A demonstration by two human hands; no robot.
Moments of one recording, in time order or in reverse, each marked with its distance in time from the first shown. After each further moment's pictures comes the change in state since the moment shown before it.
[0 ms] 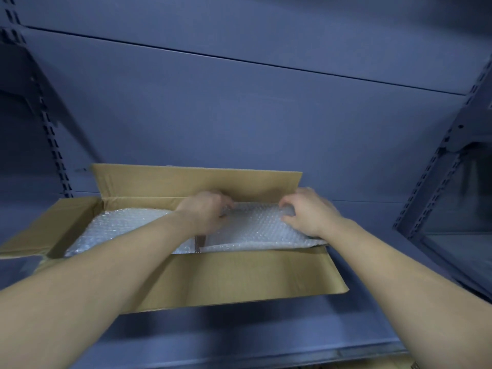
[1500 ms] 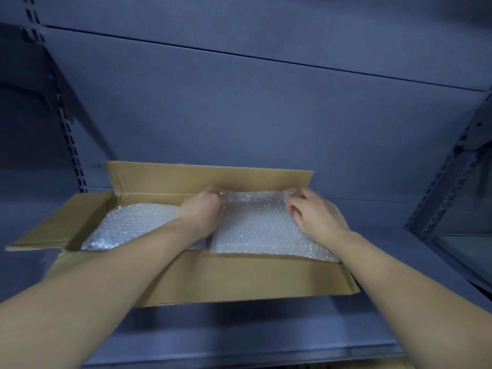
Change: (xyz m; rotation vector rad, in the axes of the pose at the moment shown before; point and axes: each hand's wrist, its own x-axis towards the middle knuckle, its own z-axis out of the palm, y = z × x) left_hand -0.013 -0.016 0.016 -0.083 0.191 -0.070; right_hand 0.000 0.010 0.037 0.015 0.305 -0.126
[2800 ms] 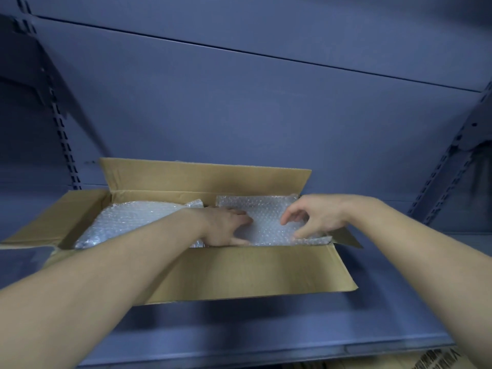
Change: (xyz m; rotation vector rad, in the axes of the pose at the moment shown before) left_hand 0.003 0.031 -0.010 0.198 -0.612 0.287; right_hand 0.018 -0.011 -0.067 0.124 -0.847 -0.019
